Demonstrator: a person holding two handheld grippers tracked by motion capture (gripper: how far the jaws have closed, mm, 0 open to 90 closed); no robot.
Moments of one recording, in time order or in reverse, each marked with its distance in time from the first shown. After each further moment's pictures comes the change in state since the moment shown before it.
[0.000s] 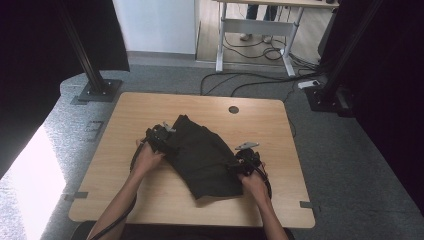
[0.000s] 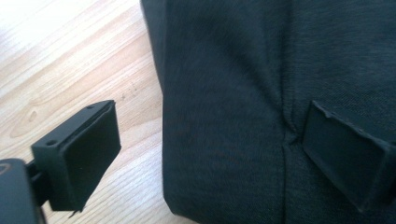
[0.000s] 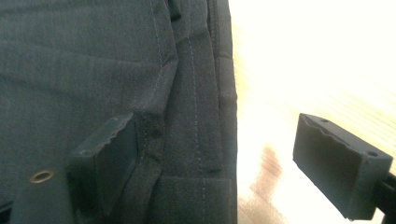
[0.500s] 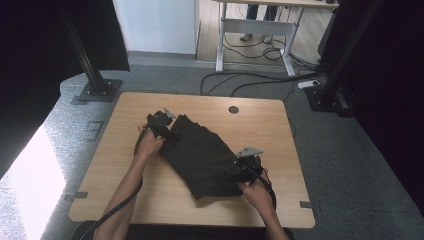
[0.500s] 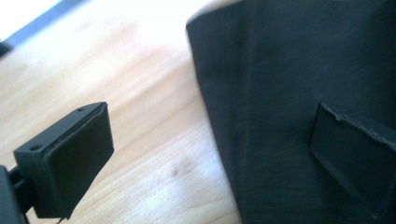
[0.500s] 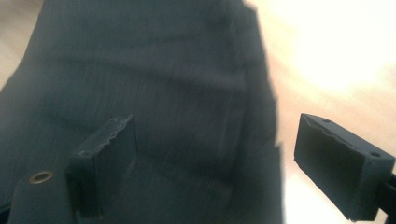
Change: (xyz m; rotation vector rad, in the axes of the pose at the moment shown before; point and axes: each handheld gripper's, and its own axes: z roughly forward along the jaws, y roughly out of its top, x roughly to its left) left arm 0.030 0.021 0.046 -0.005 0.057 0.017; right arm 0.041 -0.008 -0.062 -0.082 0.025 -0.030
